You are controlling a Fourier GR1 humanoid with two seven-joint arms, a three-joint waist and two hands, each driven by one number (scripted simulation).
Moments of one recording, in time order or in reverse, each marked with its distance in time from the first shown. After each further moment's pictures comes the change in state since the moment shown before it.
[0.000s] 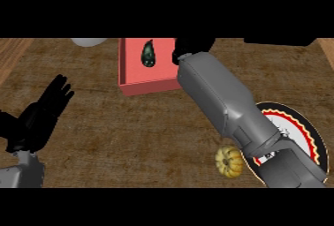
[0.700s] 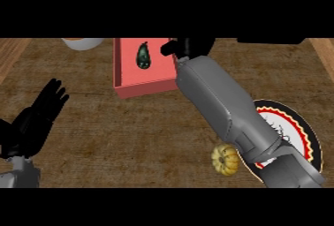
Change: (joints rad) left arm 0.037 0.002 0.018 -0.023 0.006 0.005 0.000; right arm 0.063 0.000 -0.017 -0.125 -0.030 -0.469 -0.059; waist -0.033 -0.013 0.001
